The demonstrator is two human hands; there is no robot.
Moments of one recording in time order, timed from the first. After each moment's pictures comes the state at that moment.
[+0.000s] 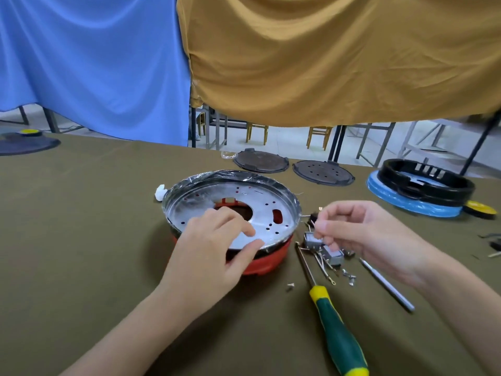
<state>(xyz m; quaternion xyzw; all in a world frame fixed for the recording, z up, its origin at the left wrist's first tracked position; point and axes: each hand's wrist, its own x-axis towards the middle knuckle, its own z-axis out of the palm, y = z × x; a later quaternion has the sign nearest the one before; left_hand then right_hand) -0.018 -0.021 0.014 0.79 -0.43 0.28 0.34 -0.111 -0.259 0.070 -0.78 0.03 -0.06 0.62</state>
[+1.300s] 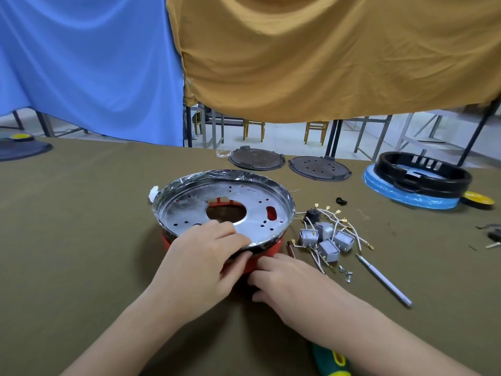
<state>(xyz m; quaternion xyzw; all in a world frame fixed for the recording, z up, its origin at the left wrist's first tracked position) -0.020 -0.016 0.020 0.80 -0.48 0.26 0.24 -0.098 -0.182 0.012 -0.99 -0.16 -0.04 -0.03</state>
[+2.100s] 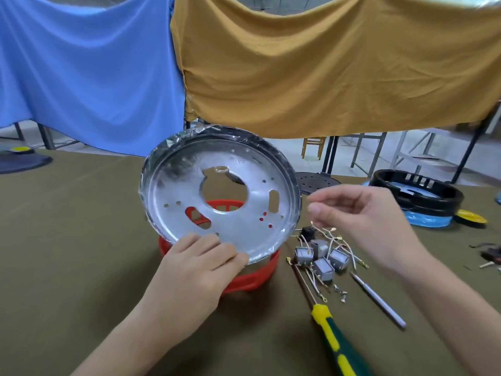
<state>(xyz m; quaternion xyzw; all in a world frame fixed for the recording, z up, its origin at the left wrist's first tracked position) -0.008 -0.014 0.014 0.72 -0.52 0.45 0.12 -0.111 -0.250 0.099 -0.80 -0.01 -0.27 0.53</state>
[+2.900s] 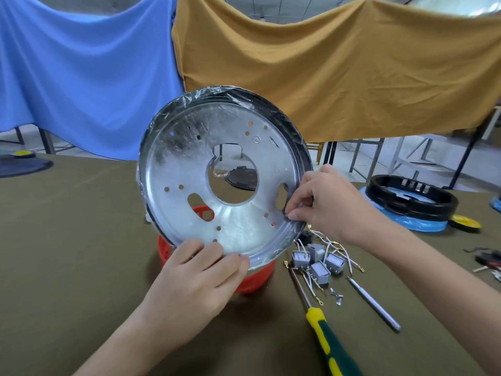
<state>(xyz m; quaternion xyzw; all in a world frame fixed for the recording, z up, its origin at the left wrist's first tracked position) -0.016 -0.016 0.019 0.67 -0.52 0.53 0.04 -0.070 -0.250 0.121 -0.97 -0.01 -0.21 0.10</state>
